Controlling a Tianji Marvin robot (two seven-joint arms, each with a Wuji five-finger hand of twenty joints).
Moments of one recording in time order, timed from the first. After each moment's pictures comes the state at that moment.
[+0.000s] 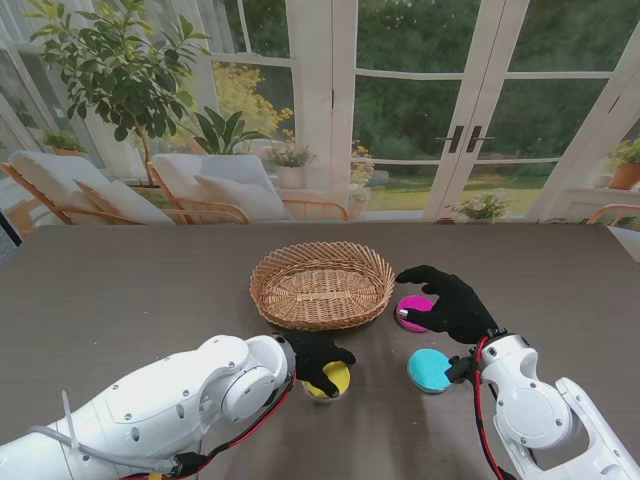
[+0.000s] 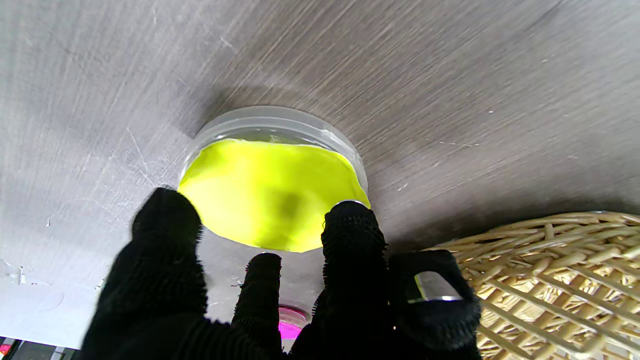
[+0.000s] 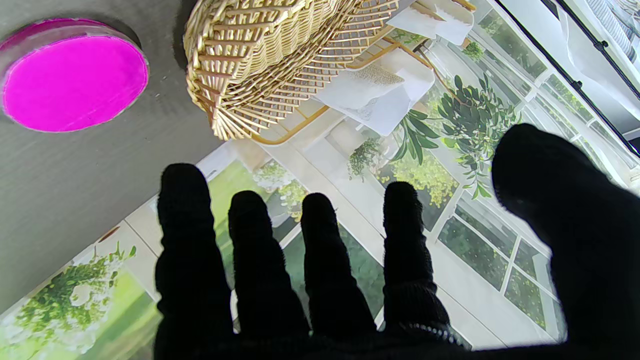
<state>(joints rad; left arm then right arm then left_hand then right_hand) 1.02 -1.04 -0.43 -1.52 0.80 0.16 -0.38 -1.69 -1.12 1.41 -1.74 -0.38 -0.13 0.00 0.78 -0.21 0.05 -0.01 0.37 -0.01 0.08 0.36 0.50 0.28 0.12 0.46 0.93 -0.03 1.21 0.98 0.82 -0.02 1.80 0.81 0.29 -0.75 1.09 -0.13 0.45 -0.12 0.71 0.27 0.57 0.16 0.41 0.25 0.62 0.31 0.17 0.23 0.55 0.37 0.64 0.52</state>
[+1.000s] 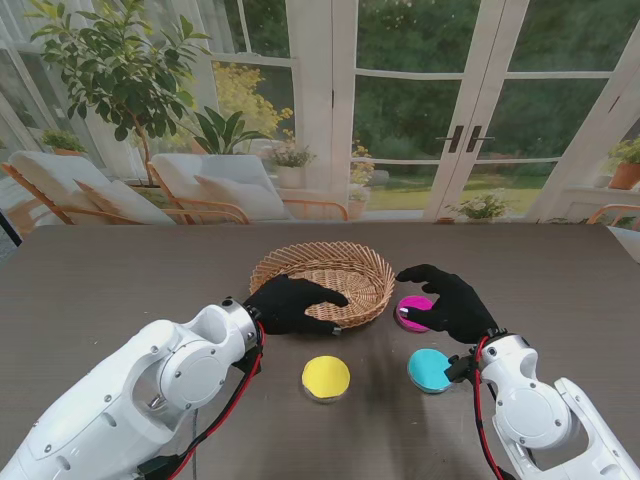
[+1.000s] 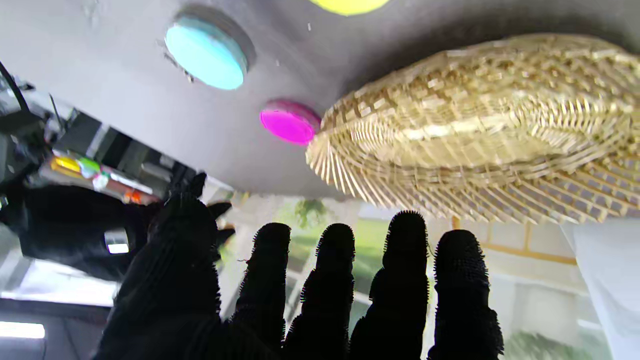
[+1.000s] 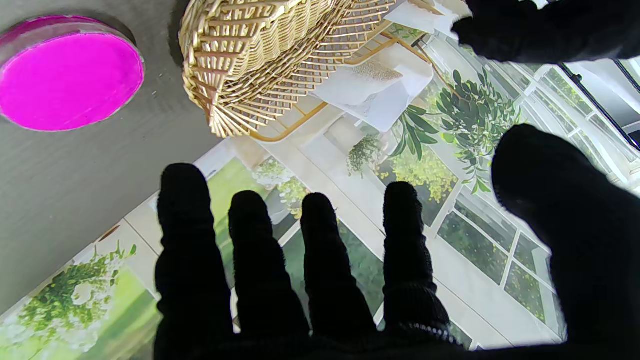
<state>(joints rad) 1.36 -1.04 -0.97 -1.83 0.73 0.06 -0.31 -1.69 -1.12 1.40 -1.74 -0.37 -0.13 -0.01 0.84 -0.16 0.04 -0.01 0.58 0.03 0.14 0.36 0.67 0.16 0.12 0.35 0.58 0.30 0.29 0.51 0.19 0.35 0.86 0.71 0.29 -0.75 1.09 -0.13 0.45 -0.12 0.71 0.27 0.57 0.16 0.41 0.25 0.62 0.31 0.17 0.23 0.55 0.37 0.64 0.52</state>
